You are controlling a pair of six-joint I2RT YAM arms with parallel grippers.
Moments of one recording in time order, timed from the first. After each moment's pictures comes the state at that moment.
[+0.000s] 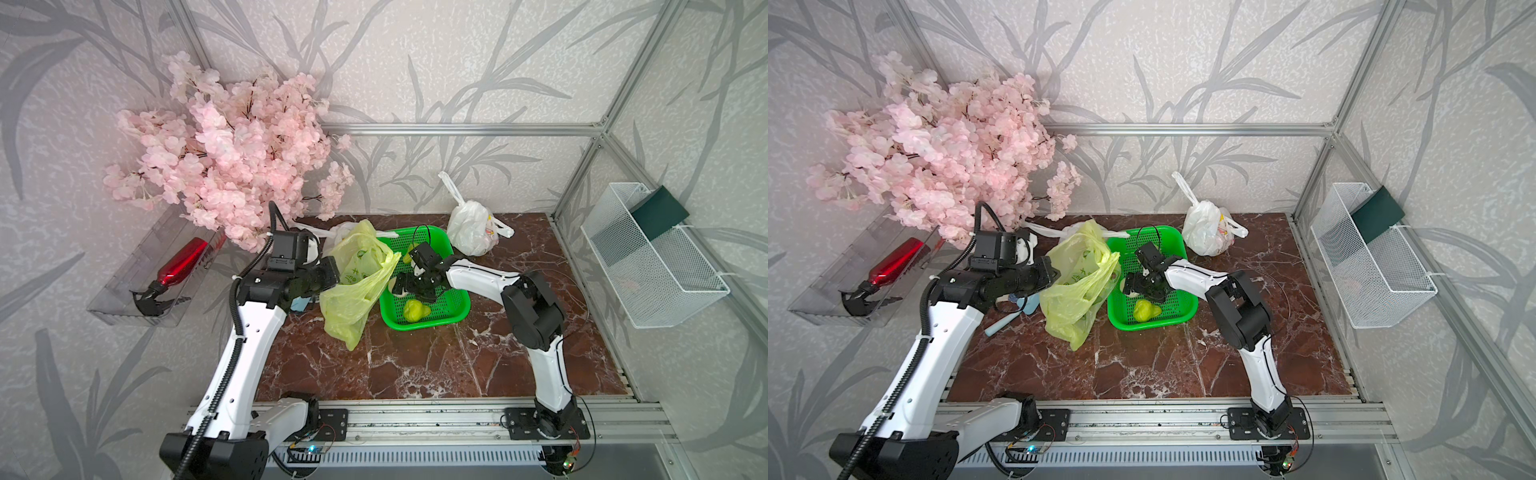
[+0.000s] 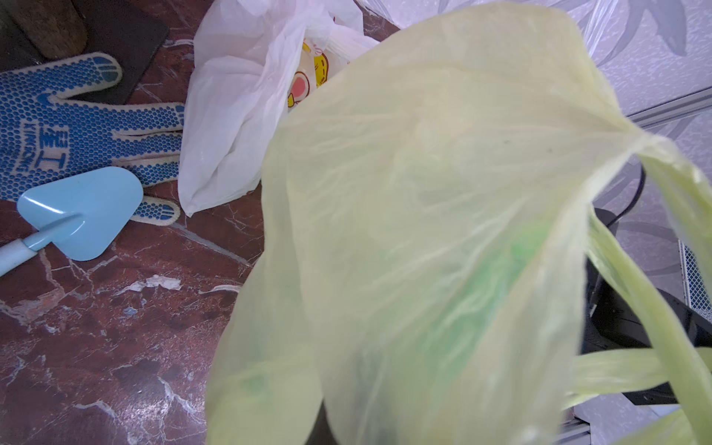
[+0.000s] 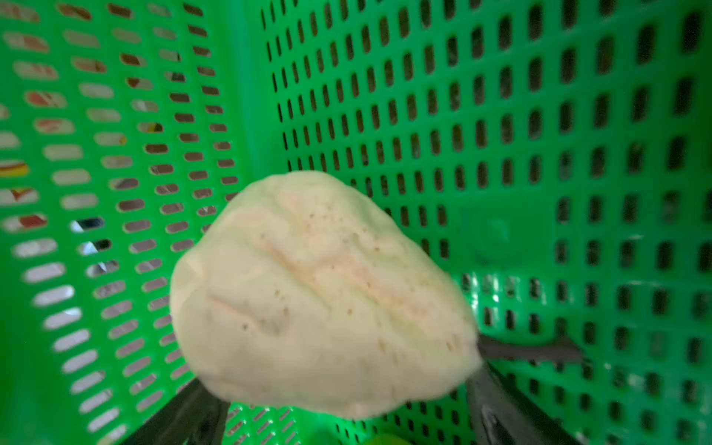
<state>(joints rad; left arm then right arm) -0.10 1.10 1.27 -0.98 0.25 -0.50 0.68 2.12 1.52 -0.46 -0.30 0.87</state>
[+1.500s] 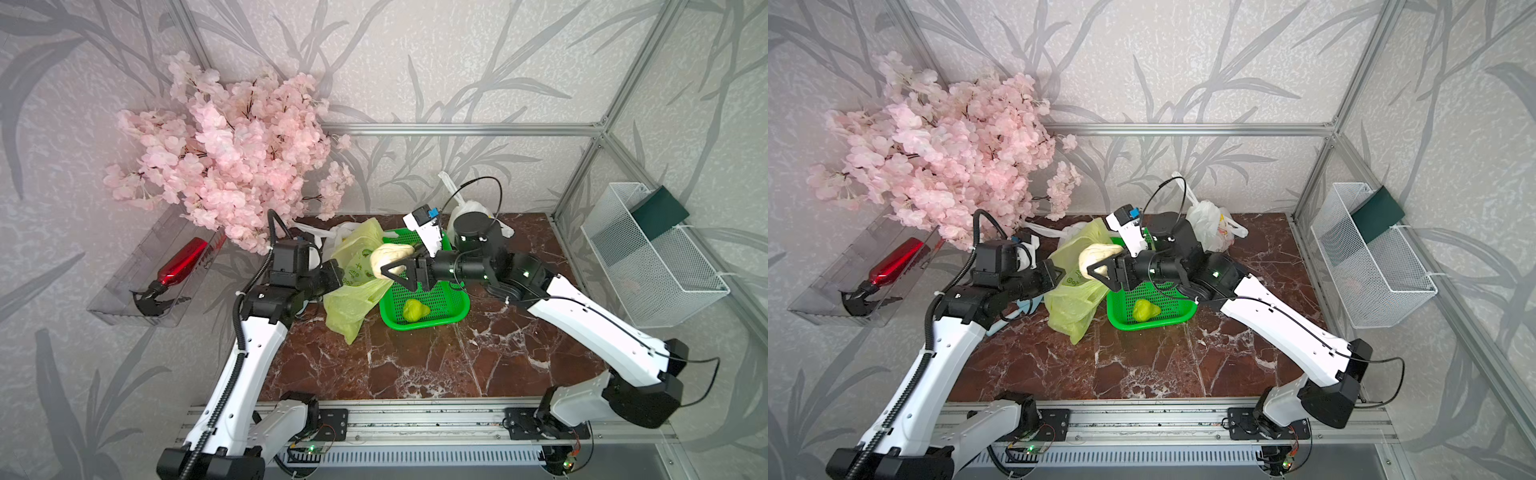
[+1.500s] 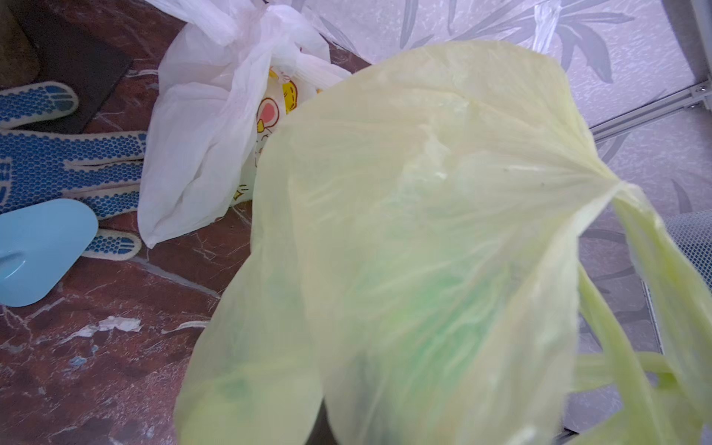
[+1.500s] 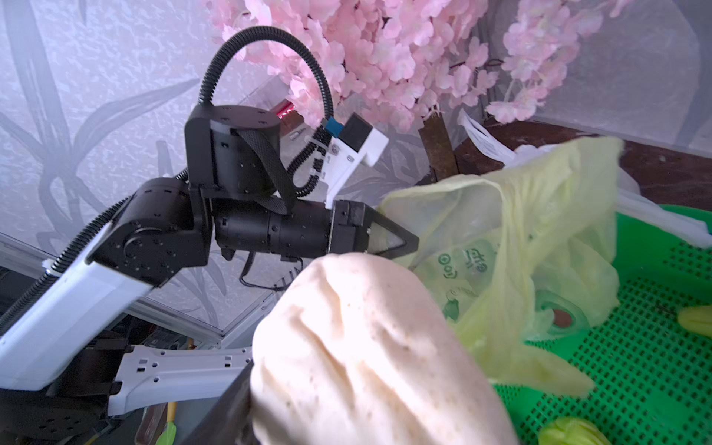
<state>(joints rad) -0.13 1.01 1.11 -0.78 0.29 -0.54 0.91 1.51 1.68 -0.49 -0.37 0.44</state>
